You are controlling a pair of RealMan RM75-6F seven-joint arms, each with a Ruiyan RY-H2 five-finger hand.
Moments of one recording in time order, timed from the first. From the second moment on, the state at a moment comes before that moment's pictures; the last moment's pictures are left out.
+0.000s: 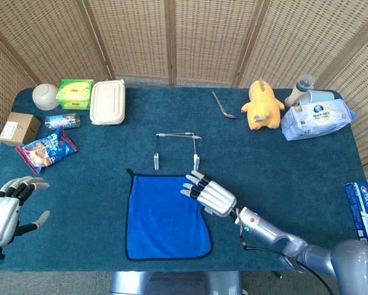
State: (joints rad) left arm -0.08 -1.01 -0.03 -1.97 1.54 1.49 0.11; right arm 0.76 -1.68 -0.07 -1.07 -1.79 1.15 0.06
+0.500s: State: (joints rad) left arm -0.09 -1.01 -0.03 -1.99 1.54 1.49 0.13; right arm 0.73 -1.67 -0.10 -1.07 -1.78 1.16 0.06
